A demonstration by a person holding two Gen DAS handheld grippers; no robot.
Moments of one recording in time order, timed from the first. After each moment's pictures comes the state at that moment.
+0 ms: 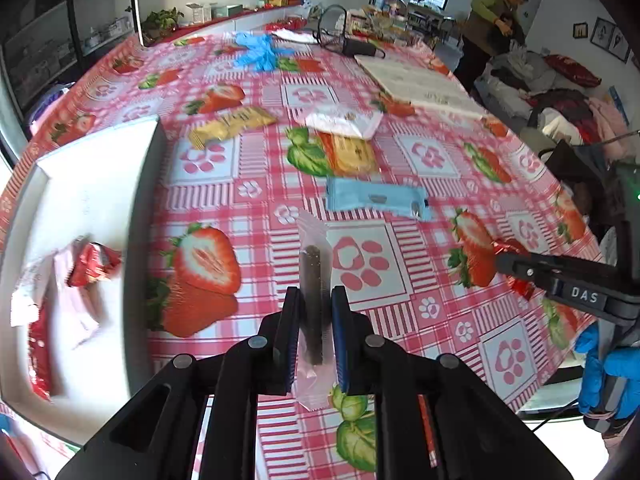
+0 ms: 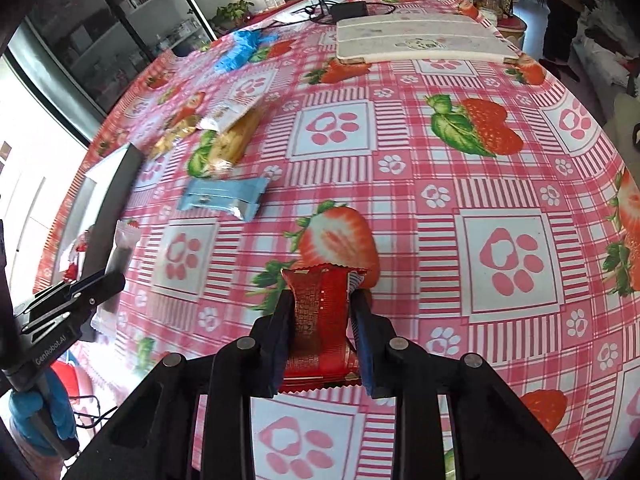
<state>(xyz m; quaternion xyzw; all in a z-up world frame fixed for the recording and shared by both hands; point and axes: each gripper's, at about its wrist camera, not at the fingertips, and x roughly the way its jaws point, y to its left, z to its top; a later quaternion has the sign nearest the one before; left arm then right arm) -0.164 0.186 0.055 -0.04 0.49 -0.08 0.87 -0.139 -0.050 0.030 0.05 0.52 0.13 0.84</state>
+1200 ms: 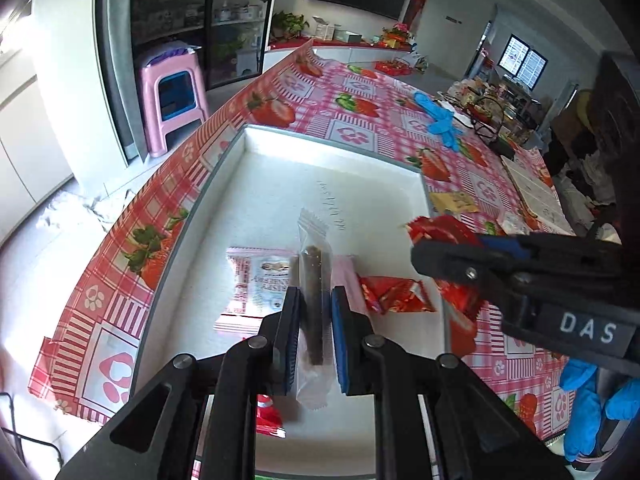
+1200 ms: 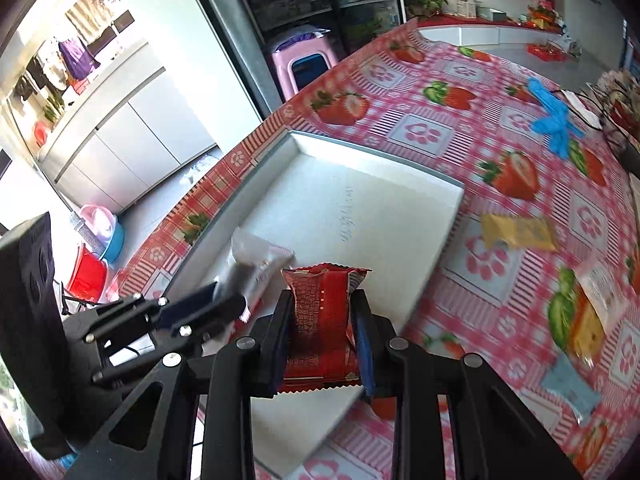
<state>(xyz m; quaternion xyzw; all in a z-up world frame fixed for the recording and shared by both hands) -0.188 0.401 0.064 -0.15 0.44 0.07 0.88 -0.114 0.302 0.071 -0.11 0.49 0.36 0.79</state>
